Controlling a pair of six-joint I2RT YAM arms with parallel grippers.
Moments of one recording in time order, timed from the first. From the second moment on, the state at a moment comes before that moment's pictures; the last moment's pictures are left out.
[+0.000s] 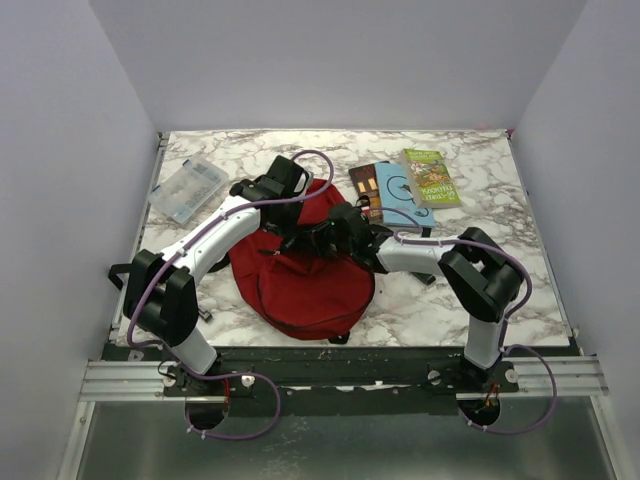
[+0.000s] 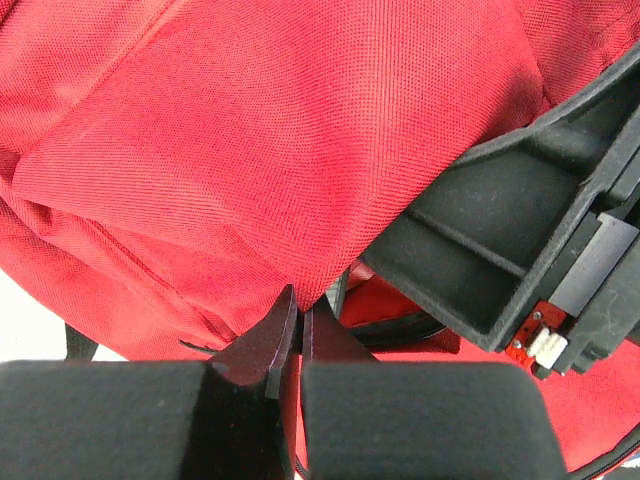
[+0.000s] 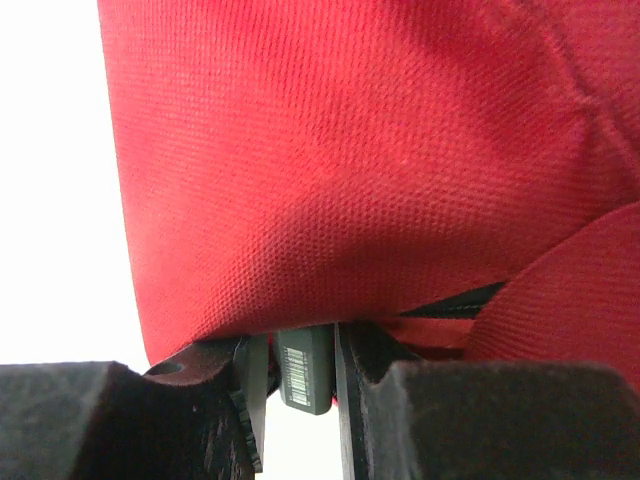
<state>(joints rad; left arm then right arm) -0.52 1.61 1.34 -0.80 -0.01 -0.15 0.81 1.88 1.05 0.27 0.02 1.75</state>
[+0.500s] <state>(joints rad) -0.53 1.61 1.34 -0.79 -0.01 -0.15 0.81 1.83 0.93 0.37 0.07 1.33</state>
